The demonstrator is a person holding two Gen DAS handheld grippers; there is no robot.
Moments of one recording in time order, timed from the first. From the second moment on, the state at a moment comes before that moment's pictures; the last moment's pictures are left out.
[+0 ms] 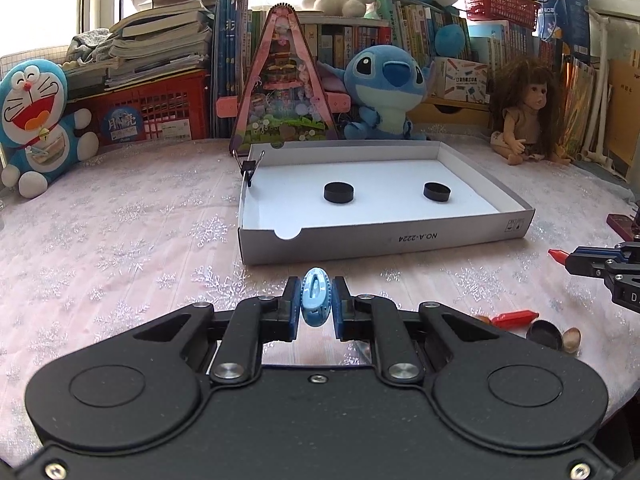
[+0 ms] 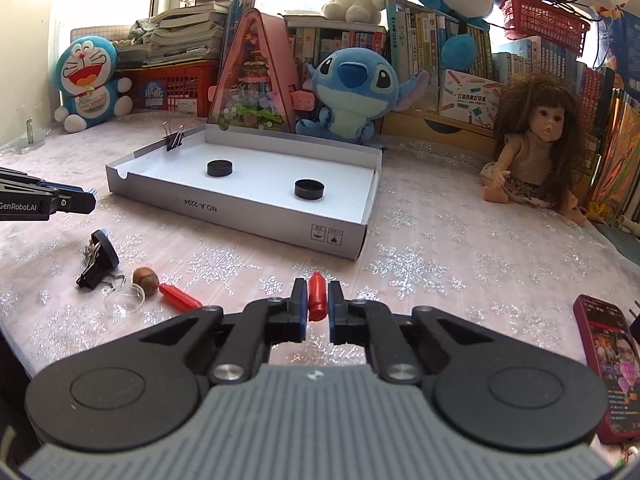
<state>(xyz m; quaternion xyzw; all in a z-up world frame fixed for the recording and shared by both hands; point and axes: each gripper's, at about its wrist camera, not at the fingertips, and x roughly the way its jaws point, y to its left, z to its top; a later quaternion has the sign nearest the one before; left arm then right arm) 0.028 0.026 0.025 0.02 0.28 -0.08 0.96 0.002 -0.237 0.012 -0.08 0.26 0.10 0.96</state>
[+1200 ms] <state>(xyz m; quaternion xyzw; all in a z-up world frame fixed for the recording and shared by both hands) 0.143 0.018 0.068 0.00 0.23 -0.06 0.97 0.086 -0.251 0.054 0.00 0.23 0.06 0.97</state>
